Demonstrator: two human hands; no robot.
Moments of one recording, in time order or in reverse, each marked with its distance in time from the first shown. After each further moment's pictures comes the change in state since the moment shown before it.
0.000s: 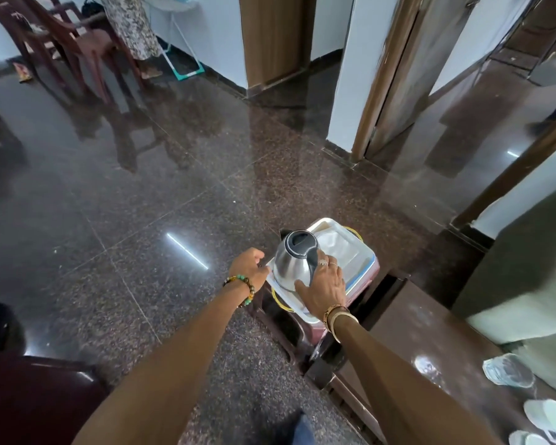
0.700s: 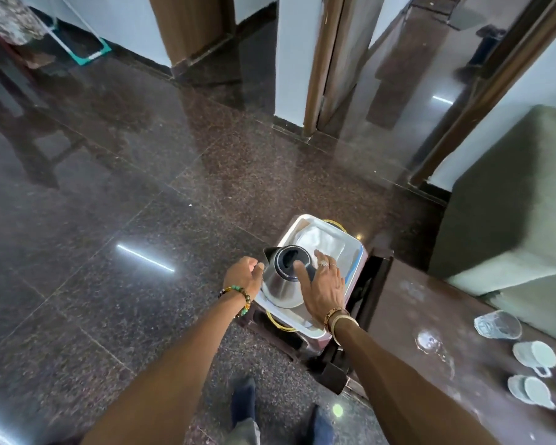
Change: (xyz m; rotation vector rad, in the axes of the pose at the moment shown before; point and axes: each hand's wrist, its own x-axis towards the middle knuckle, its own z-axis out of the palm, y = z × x) left_hand 0.126 -0.001 0.014 0.113 -0.193 0.104; right_hand 0.085 -0.008 0.037 0.158 0.163 0.267
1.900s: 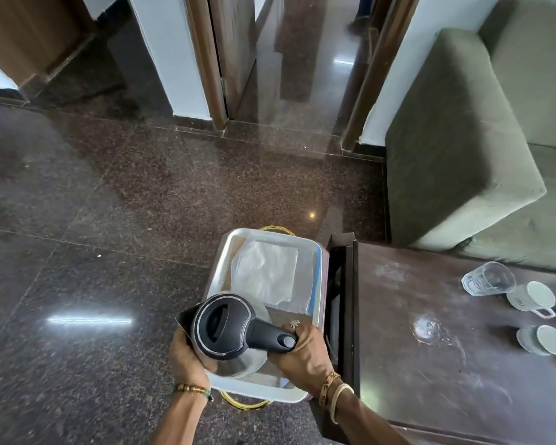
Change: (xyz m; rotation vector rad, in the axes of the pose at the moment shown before) left_hand 0.118 -0.056 0.145 -1.125 0.061 -0.274; right_hand 0.053 0.120 0.071 0.381 -0.015 0.120
